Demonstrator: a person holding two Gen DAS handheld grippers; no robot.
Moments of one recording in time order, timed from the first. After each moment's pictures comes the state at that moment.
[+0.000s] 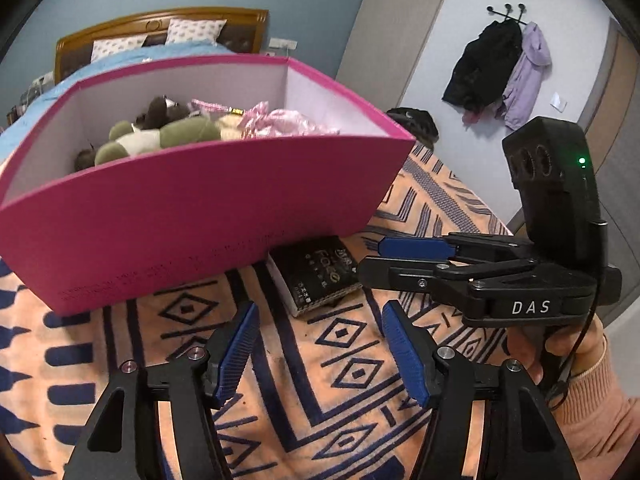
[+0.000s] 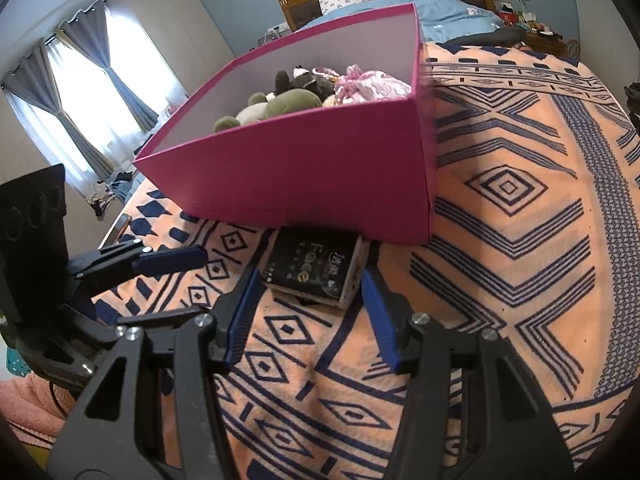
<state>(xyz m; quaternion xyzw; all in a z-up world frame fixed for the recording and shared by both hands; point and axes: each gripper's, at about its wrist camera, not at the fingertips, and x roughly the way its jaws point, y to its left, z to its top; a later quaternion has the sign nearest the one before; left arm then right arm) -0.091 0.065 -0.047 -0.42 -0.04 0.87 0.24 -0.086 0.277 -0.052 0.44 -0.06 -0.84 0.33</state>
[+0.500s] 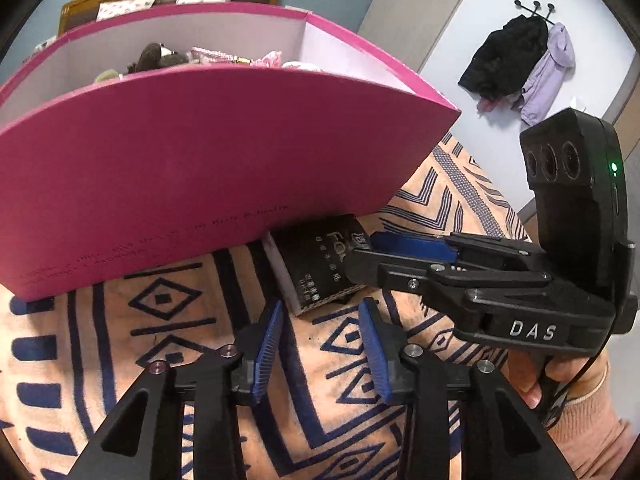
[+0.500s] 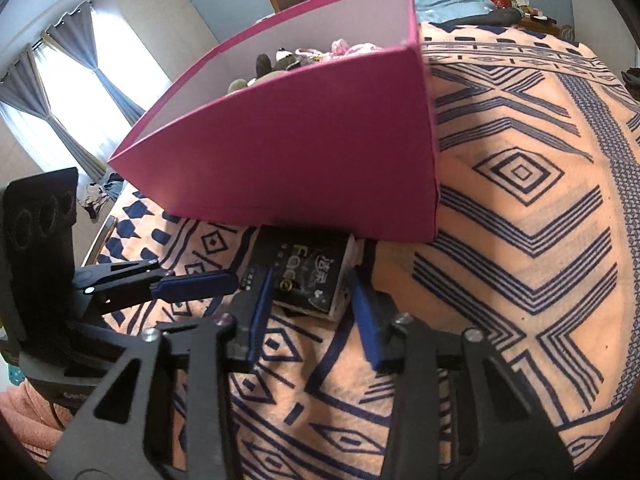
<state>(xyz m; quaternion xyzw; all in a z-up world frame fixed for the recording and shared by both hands) -0.119 0.075 -0.077 -0.48 -0.07 0.84 0.24 -0.101 0.265 -0.071 0.46 -0.07 -0.83 0.32</state>
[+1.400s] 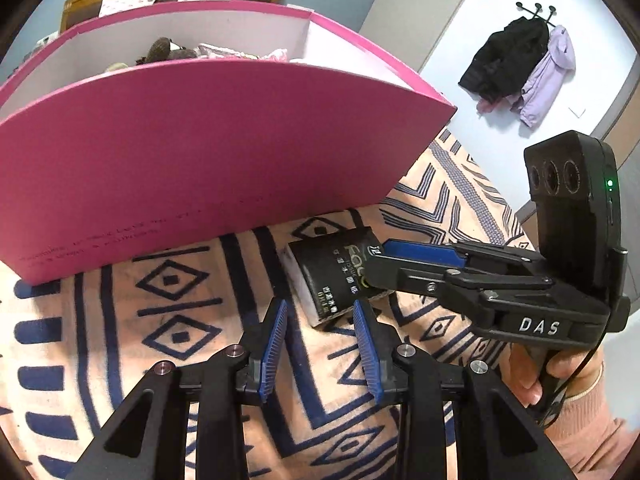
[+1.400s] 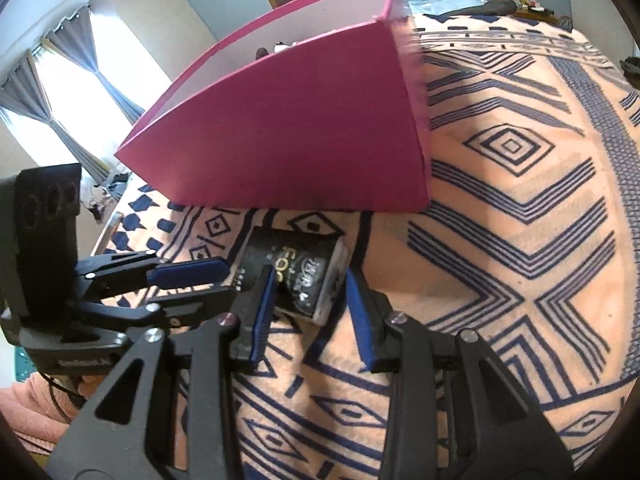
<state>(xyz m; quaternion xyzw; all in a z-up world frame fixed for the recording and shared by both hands) -0.112 0.072 -0.075 -0.48 -0.07 0.84 0.24 -0.091 0.279 -0.073 0.46 -0.08 -0.82 0.32</state>
